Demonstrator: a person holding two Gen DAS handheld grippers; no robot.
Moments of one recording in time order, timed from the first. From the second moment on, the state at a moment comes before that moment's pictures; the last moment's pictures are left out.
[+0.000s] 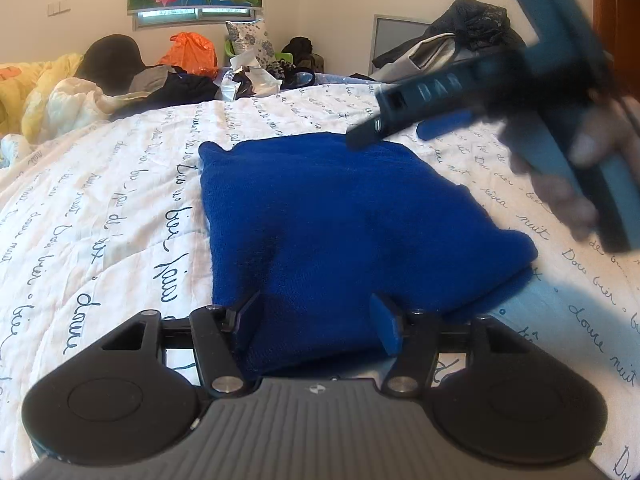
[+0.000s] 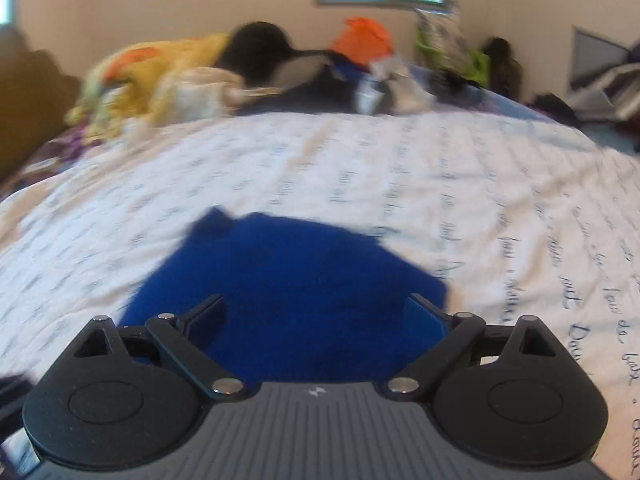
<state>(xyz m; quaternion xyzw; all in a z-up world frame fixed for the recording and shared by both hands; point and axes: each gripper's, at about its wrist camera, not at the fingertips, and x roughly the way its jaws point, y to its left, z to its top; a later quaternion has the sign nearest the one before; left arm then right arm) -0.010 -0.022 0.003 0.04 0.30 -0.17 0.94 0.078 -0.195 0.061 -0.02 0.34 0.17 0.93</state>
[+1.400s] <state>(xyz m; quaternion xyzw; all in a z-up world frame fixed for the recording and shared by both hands) -0.062 -0.016 -0.001 0.02 0.34 -0.04 0.94 -0.082 -0.208 0.002 0.00 0.34 0.01 0.94</state>
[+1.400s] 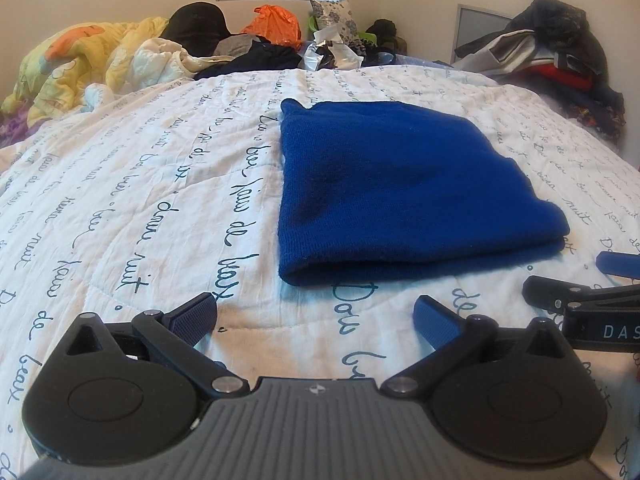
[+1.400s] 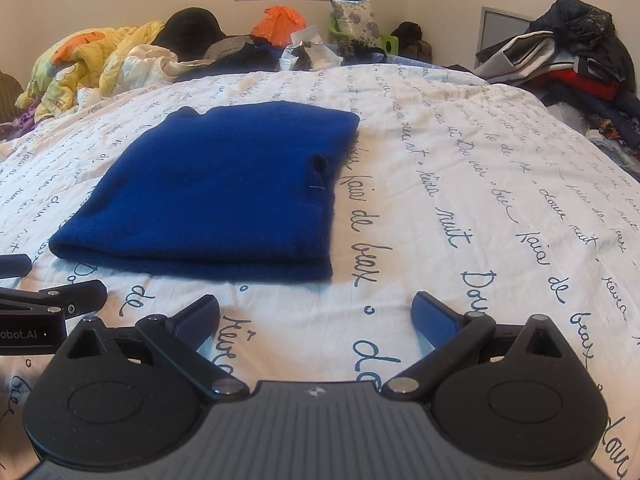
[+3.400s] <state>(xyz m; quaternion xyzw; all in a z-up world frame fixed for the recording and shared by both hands) -0.061 -0.011 -0.001 0.02 0.34 -0.04 0.94 -0.082 -0.208 0.002 0.00 0.34 0.01 0.94</state>
